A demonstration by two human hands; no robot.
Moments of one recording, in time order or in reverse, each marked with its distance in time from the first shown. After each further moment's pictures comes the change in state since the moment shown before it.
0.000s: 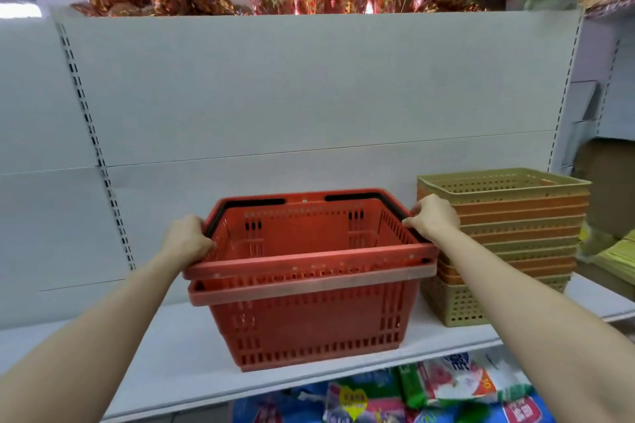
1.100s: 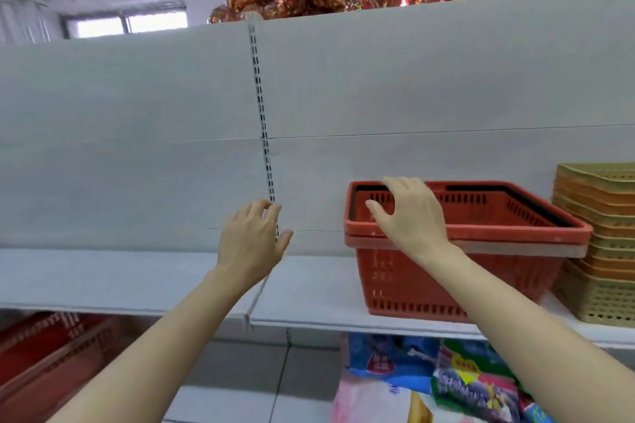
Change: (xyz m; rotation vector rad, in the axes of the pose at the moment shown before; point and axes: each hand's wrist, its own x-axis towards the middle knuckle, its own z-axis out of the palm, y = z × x) left_hand -0.164 -0.131 -0.092 0.404 0.470 0.432; right_hand -0.232 -0.198 0.052 0.178 0.290 -0.817
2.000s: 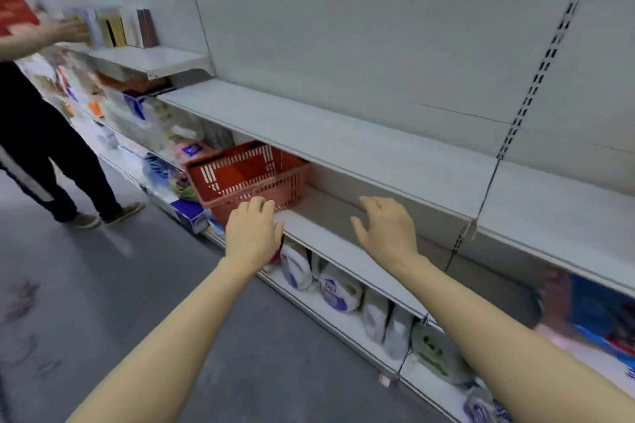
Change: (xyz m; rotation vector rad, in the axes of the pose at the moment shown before) left_hand -0.319 -0.326 0.044 0.250 -0.453 -0.584; right_hand -0.183 -0.345 0.296 0.325 -0.535 -0.314
